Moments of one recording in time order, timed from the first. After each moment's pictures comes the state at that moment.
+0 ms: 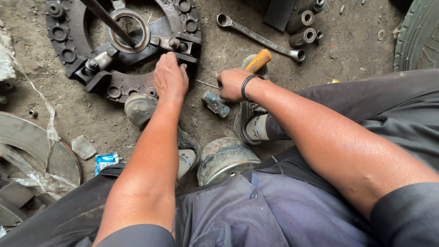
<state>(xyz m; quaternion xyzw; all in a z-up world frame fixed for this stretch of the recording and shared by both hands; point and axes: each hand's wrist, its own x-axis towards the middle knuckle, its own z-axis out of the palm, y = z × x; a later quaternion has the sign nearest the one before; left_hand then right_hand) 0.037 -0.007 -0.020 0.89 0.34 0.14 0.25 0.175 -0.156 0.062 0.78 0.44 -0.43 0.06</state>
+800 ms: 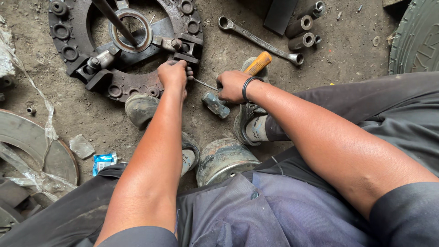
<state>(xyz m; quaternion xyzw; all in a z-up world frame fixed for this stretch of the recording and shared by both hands) 0.065 -0.004 -0.062 0.40 0.57 0.13 0.71 0.172 -0.153 0.067 0.79 0.42 -0.45 0.04</state>
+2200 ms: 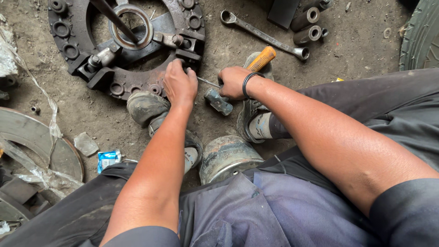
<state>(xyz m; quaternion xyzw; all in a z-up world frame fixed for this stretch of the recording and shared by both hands) 0.031 -0.034 -0.020 0.83 0.44 0.12 0.32 0.173 -0.150 0.056 0.78 0.44 -0.44 0.04</state>
